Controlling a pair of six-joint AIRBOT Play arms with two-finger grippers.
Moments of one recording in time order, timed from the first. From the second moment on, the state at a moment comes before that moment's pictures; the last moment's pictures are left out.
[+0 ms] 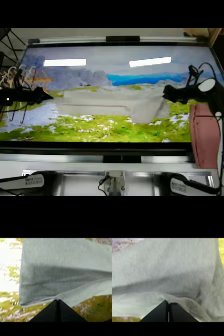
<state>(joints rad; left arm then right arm) 0.34 -1.44 1.20 0.77 -1.18 -1.15 -0.16 -1.37 1.18 -1.08 0.98 1.50</state>
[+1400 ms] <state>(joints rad) 0.21 -1.74 1.66 0.74 -1.34 -1.36 -0.16 -1.86 1.49 -1.09 1.13 1.34</state>
